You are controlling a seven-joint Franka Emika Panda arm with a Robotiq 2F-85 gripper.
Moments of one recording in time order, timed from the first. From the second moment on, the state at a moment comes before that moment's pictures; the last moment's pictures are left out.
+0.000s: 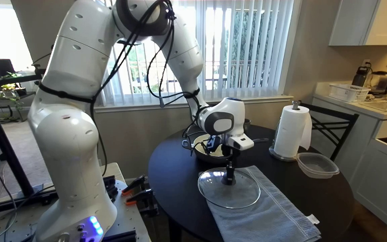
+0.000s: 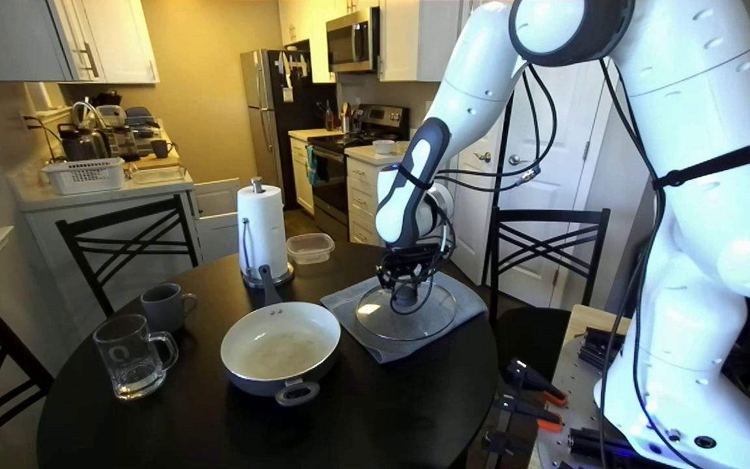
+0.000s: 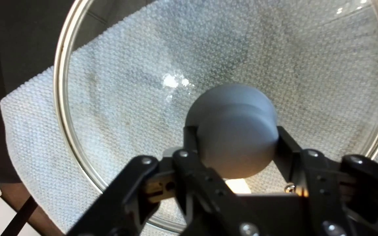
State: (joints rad) arm 0.22 0.49 -0.34 -2.27 0.12 2.70 0.62
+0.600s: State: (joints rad) arm 0.25 0.36 -0.32 -2.27 -0.12 2.57 0.74
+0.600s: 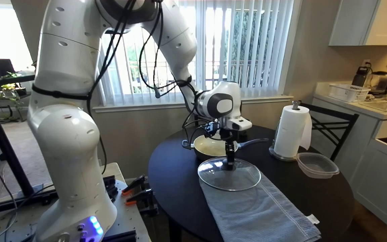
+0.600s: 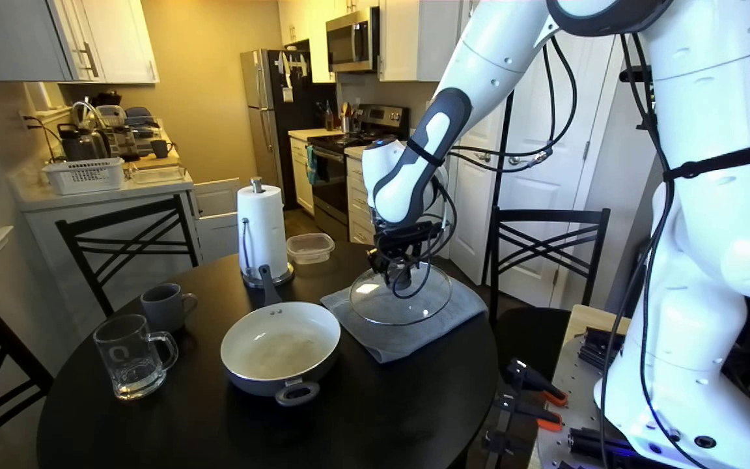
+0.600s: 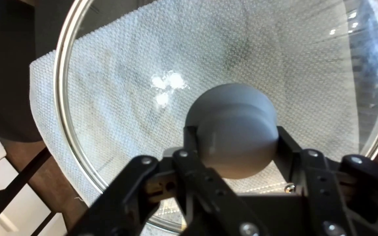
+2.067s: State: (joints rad) arm 0.23 0.65 -0.06 -1.72 -0.19 2.26 0.63
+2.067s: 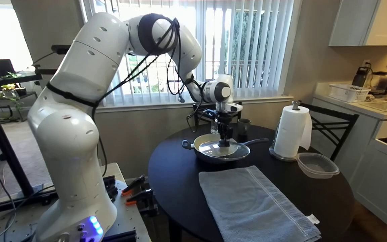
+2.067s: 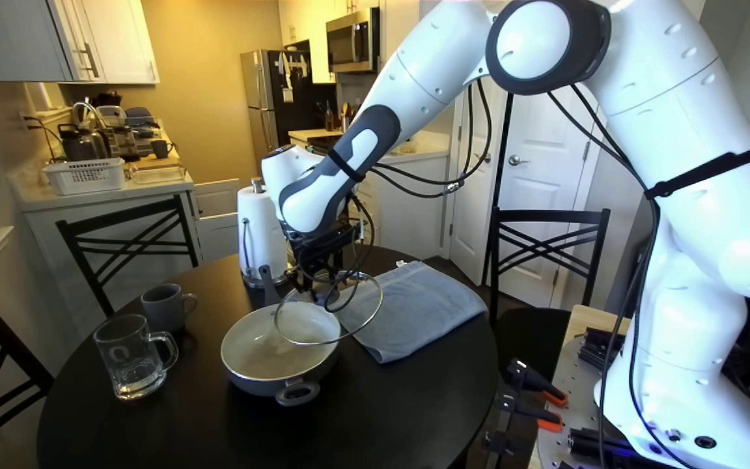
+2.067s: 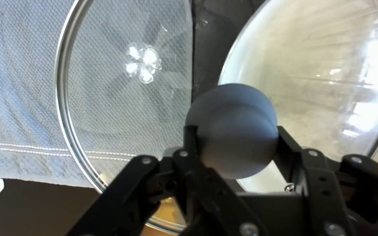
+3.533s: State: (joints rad) arm 0.31 0.85 0.00 -1.39 -0.16 2.14 0.39
